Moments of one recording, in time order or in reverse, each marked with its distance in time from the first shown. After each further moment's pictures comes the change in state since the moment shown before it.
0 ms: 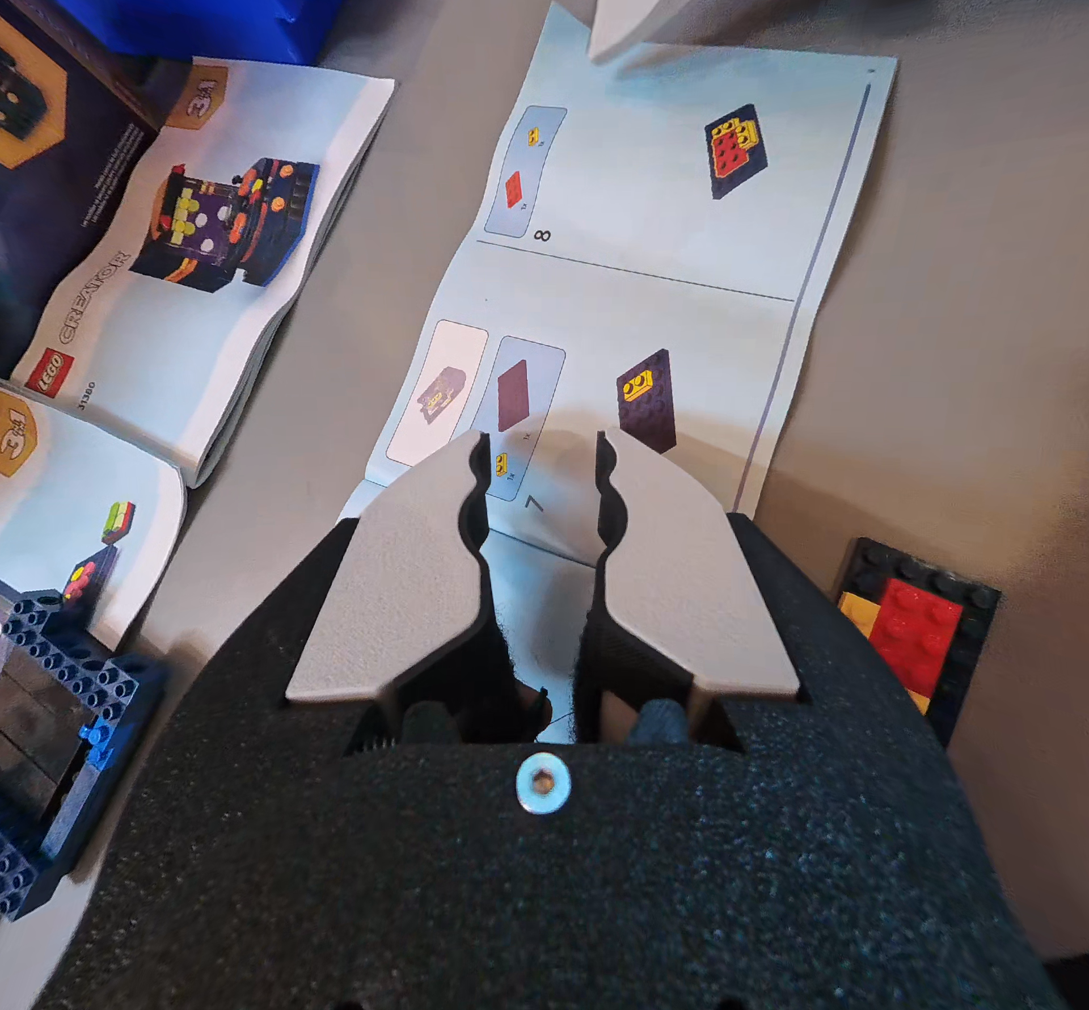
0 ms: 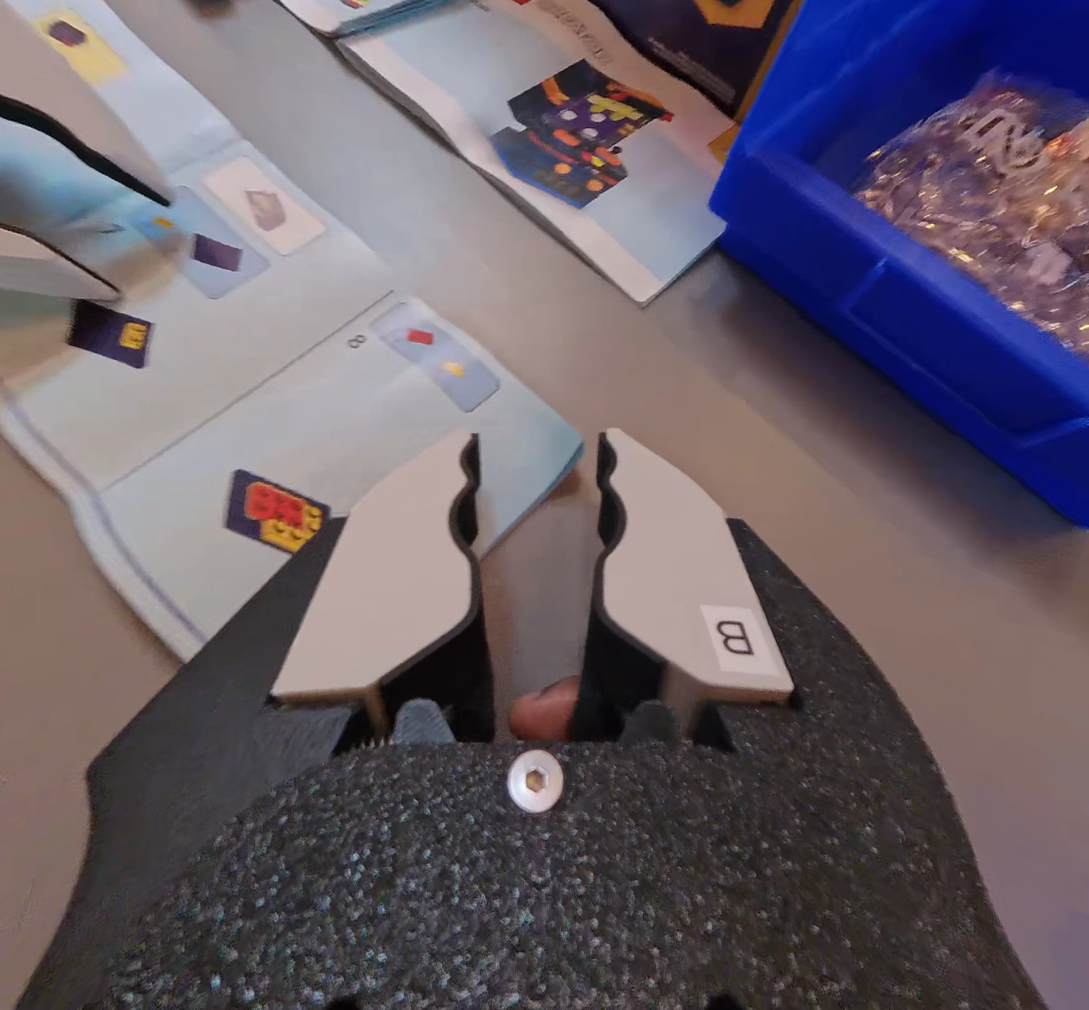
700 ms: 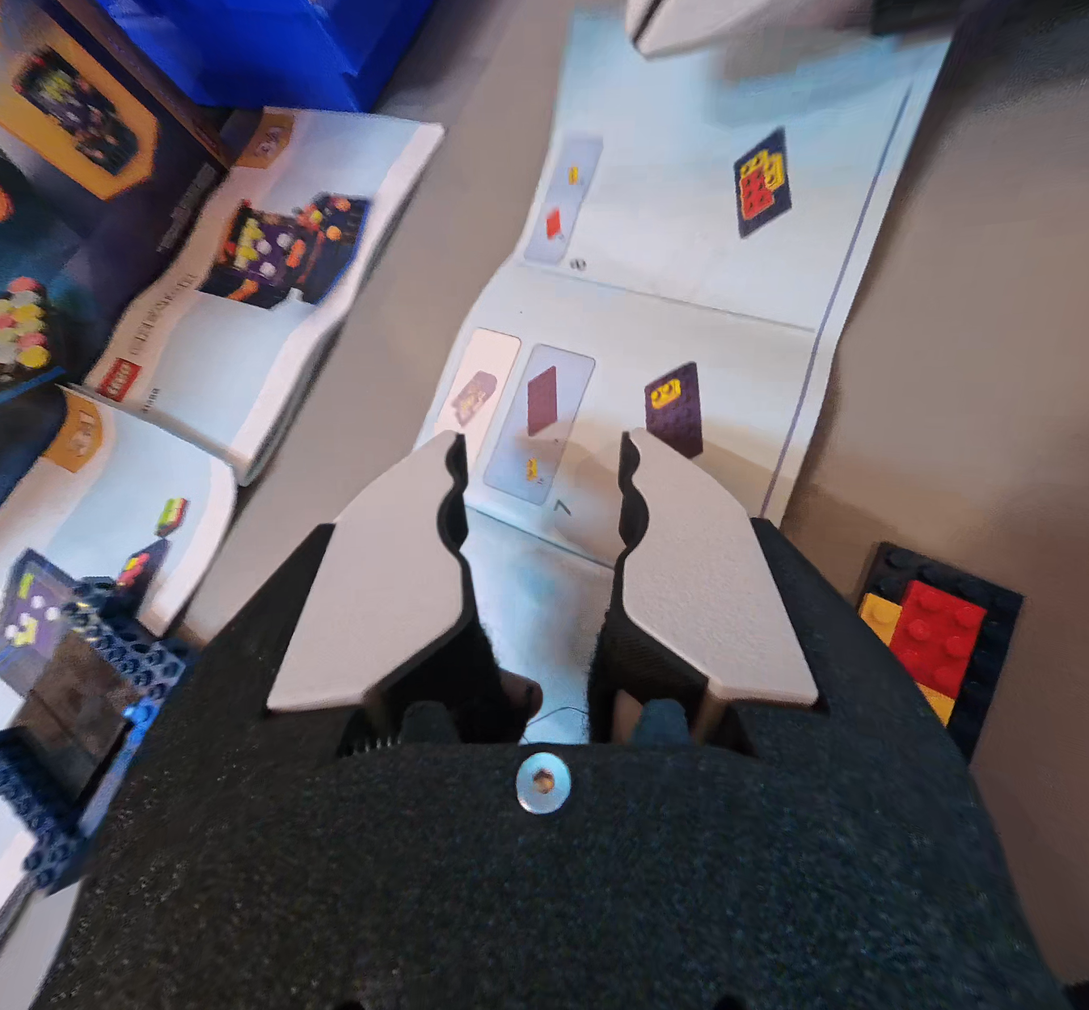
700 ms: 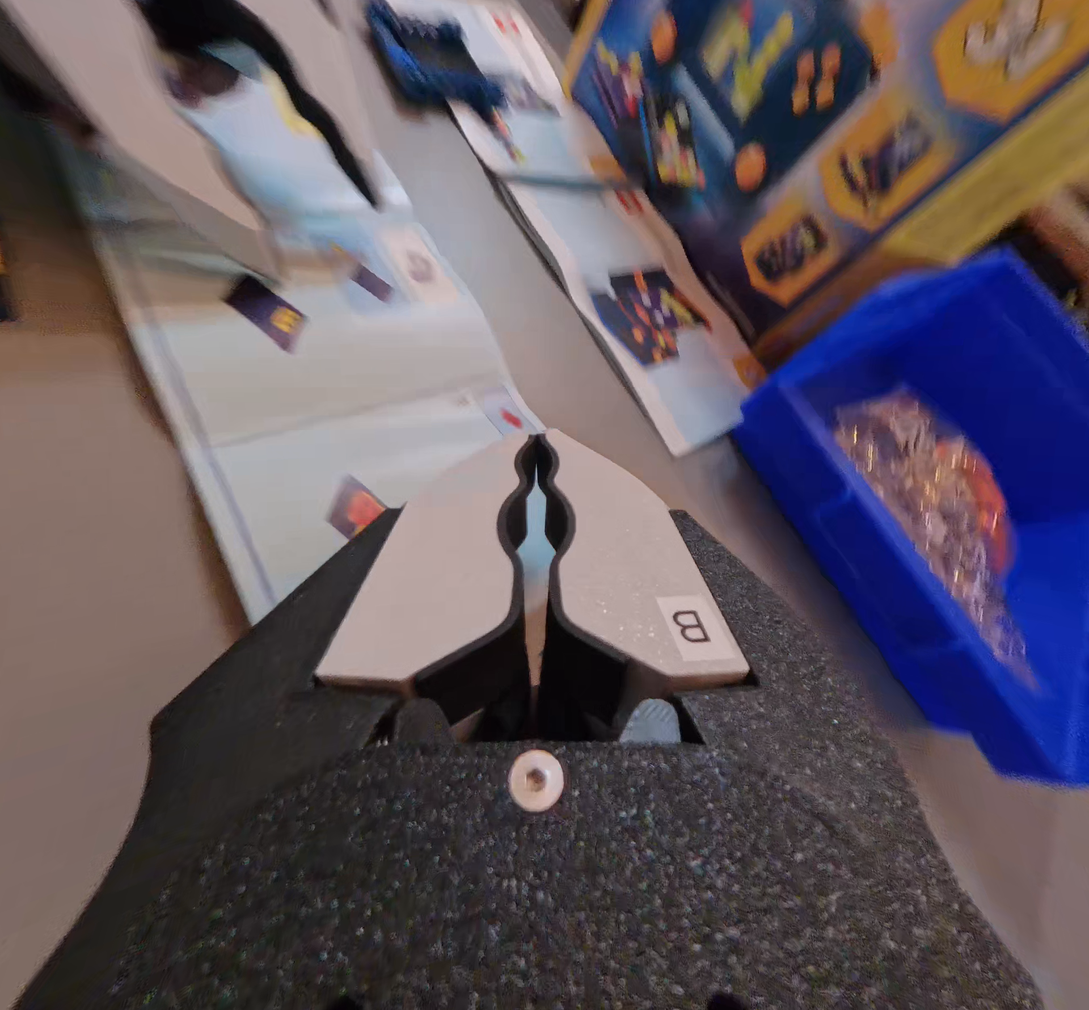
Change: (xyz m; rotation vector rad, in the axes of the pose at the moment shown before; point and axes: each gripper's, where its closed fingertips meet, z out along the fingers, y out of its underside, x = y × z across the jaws) left arm -0.010 -0.006 -0.008 0.079 -0.046 -0.005; right arm -0.046 -0.040 -0.023 0.239 -0.038 -0.383
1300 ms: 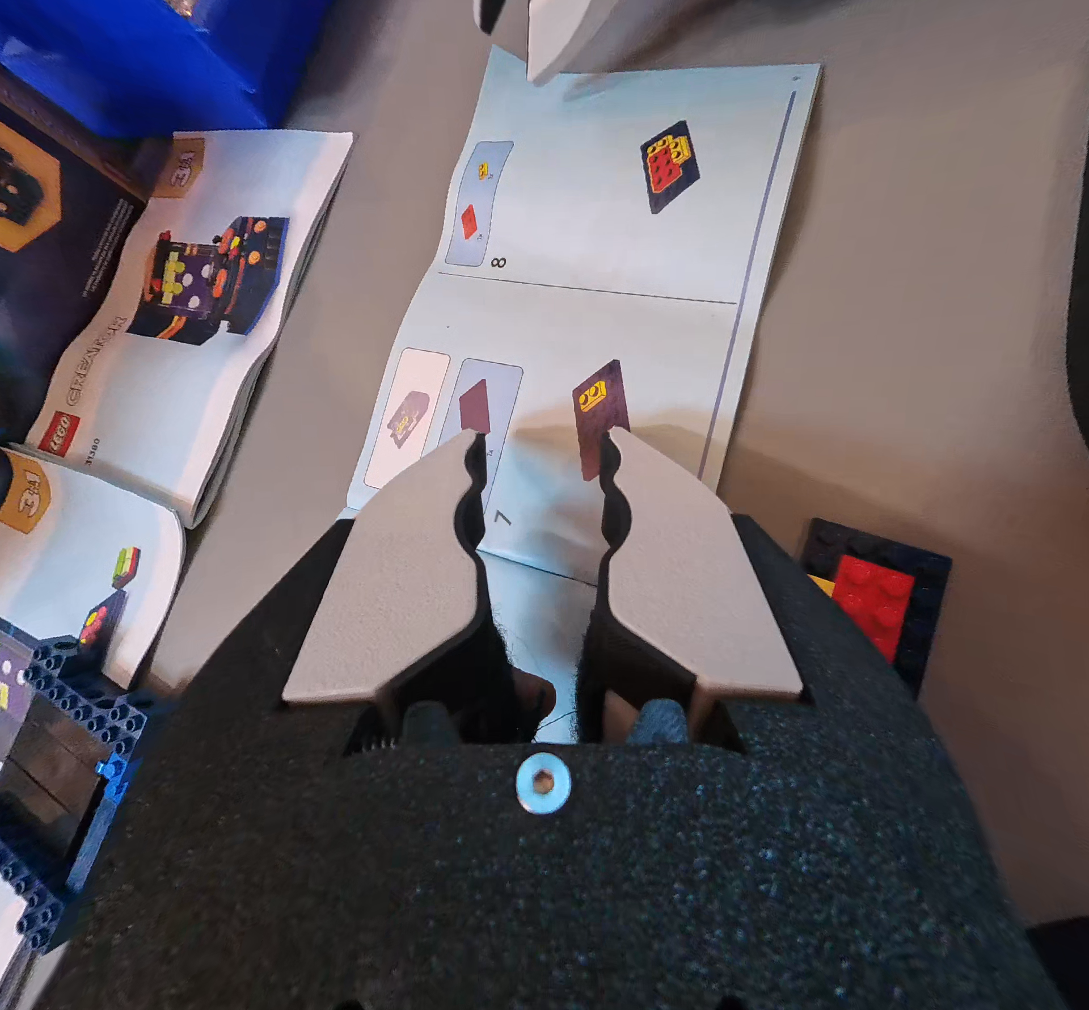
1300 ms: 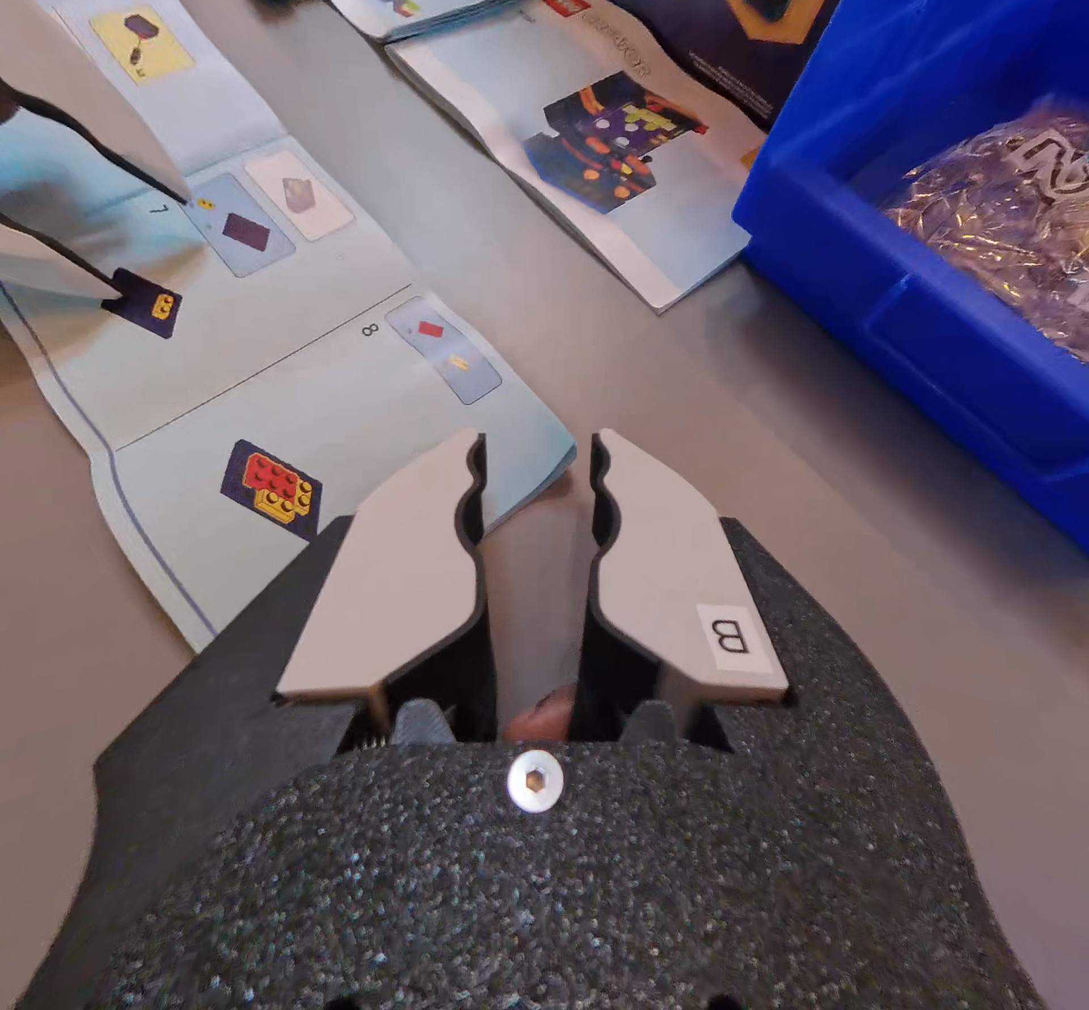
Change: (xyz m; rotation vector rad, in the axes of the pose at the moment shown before) left arm 0.024 0.001 0.003 -0.043 0.069 0.099; right arm 0.026 0.058 0.008 -0.201 -0.057 0.367
